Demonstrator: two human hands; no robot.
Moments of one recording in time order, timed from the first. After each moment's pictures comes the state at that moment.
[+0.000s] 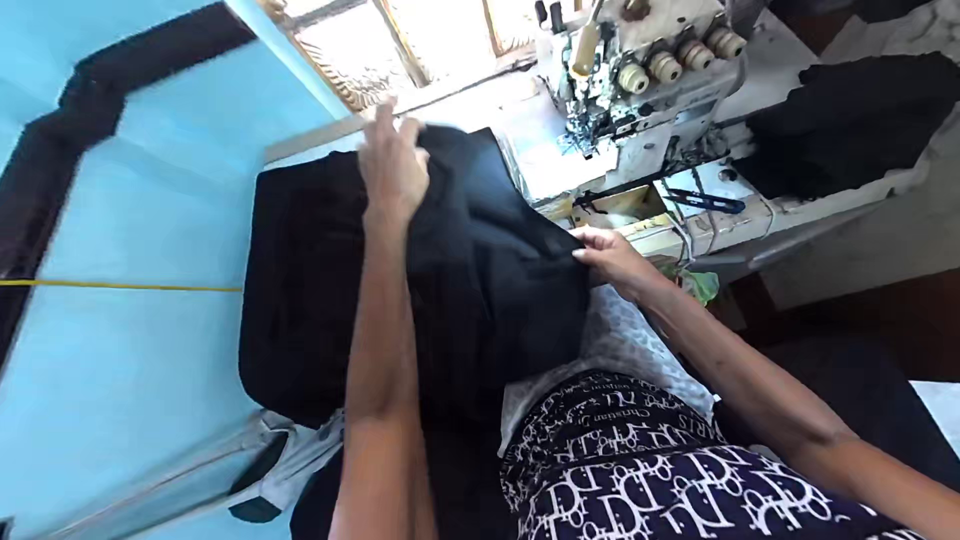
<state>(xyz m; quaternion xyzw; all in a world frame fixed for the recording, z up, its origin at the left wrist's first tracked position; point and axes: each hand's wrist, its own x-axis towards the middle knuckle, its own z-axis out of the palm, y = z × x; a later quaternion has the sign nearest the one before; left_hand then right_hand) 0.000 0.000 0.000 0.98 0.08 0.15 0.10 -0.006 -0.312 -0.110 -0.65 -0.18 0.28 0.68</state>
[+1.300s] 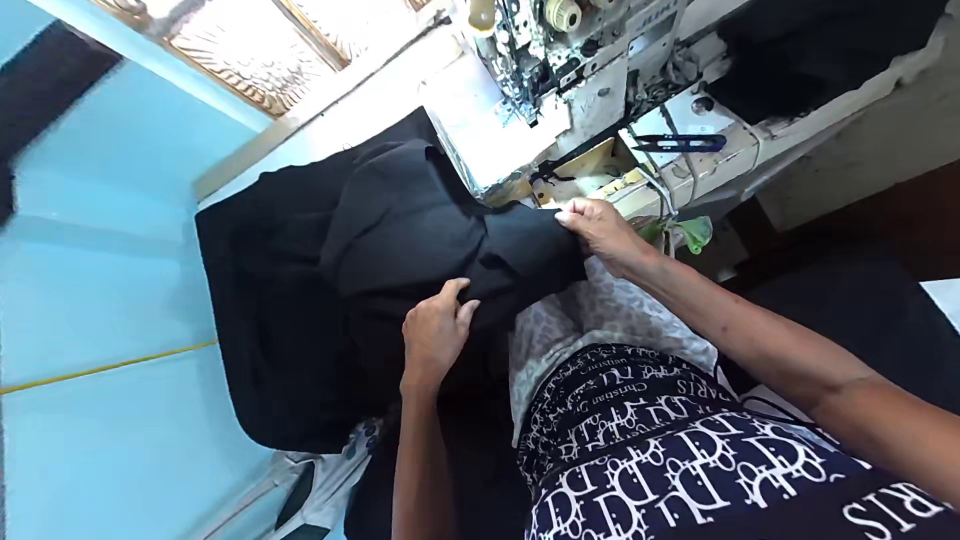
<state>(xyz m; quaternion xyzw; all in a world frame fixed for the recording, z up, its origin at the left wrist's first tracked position) -0.138 -0.085 -0.085 0.98 0.06 -0.06 0.15 -0.002 -0.324 -0.129 -0.65 -0.08 0.23 0.71</state>
